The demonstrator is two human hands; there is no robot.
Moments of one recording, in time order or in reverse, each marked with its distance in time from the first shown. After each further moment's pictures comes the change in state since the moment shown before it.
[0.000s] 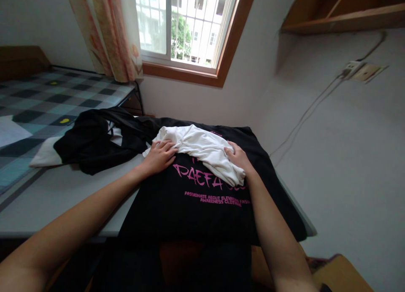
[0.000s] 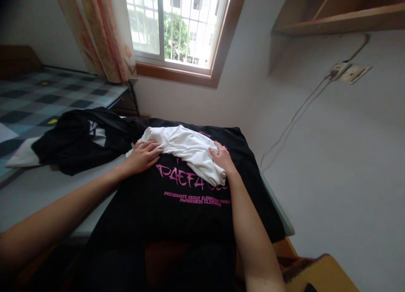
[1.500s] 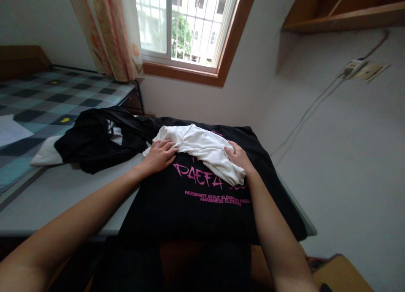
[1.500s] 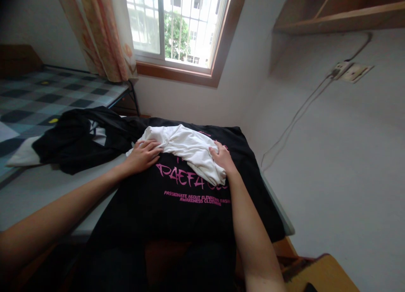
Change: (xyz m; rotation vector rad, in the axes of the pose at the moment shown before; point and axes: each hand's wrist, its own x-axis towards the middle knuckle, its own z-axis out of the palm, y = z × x) left_hand 0.000 0.000 0.000 0.018 0.003 0.004; right_hand 0.000 0.002 0.000 -0.002 0.006 -0.013
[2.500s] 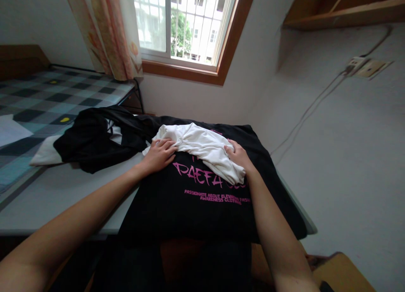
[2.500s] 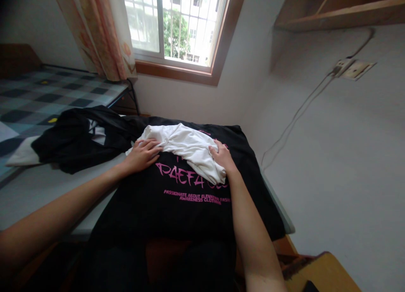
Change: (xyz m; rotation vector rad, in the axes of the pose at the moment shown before) left_hand 0.001 0.001 -0.002 -0.014 -0.001 0.002; right_hand 0.001 0.001 0.001 -0.026 0.006 -0.018
